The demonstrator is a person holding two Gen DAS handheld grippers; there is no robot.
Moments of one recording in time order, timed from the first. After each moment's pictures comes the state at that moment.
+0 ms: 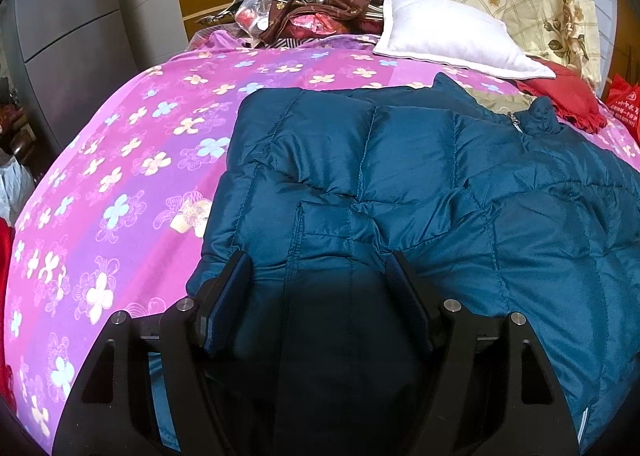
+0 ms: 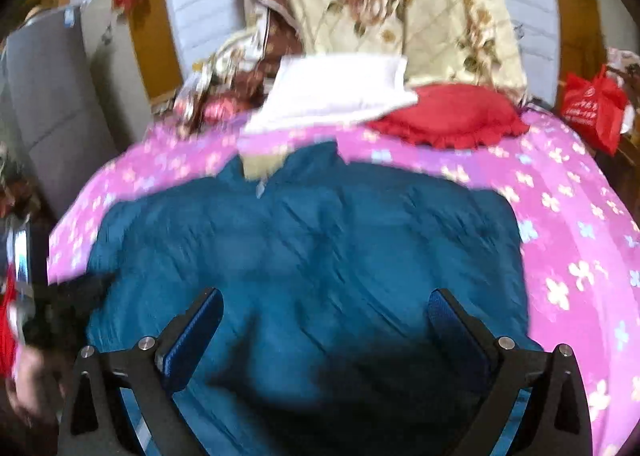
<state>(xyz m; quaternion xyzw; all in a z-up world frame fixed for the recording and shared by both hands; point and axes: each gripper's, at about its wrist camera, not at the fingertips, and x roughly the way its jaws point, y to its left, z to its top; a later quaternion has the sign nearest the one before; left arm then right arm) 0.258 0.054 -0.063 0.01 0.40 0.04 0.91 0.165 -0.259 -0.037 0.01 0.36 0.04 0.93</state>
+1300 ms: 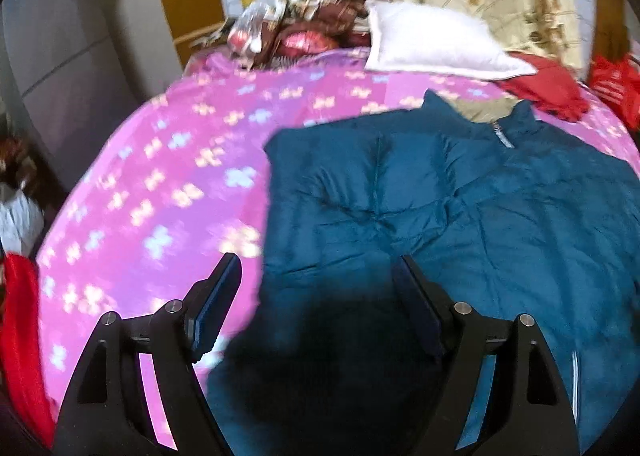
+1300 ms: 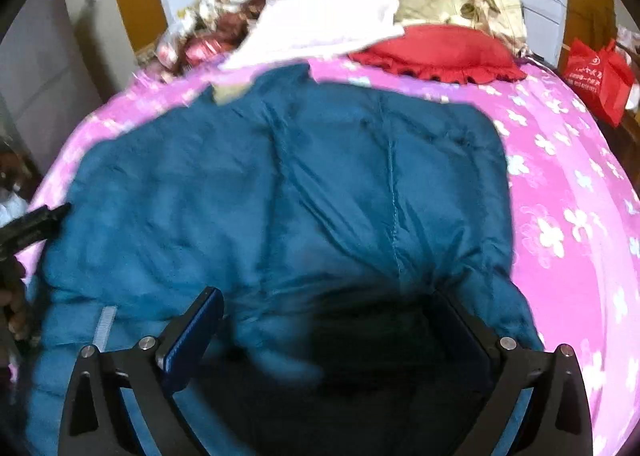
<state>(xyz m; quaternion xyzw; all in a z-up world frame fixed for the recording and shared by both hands) 0.226 0.083 -0.012 0.06 0.39 0.01 0.92 0.145 -0.282 -0.046 0.02 0.41 0.03 0.91</state>
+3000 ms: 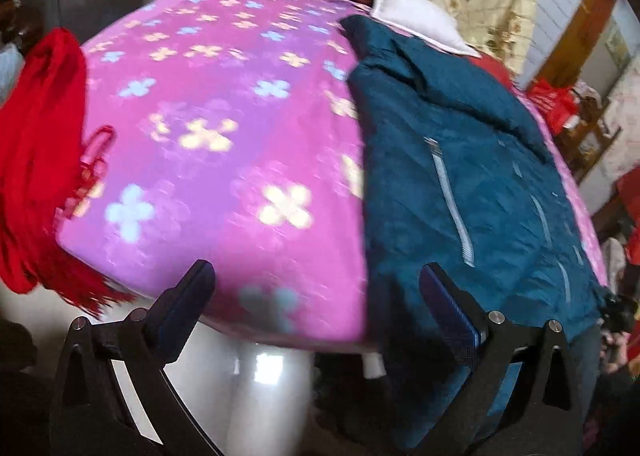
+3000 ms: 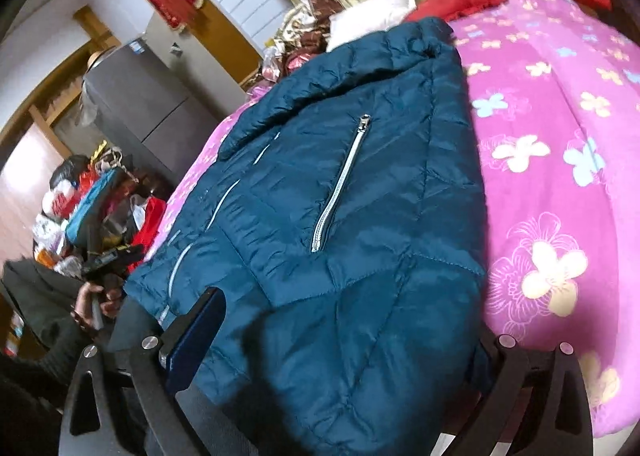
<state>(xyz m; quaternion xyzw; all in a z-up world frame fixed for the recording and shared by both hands) -0.045 0.271 -0.057 -0.10 0.46 -0.12 0.87 -0.170 -0.292 -0.106 0.17 0.36 0.21 0.89</state>
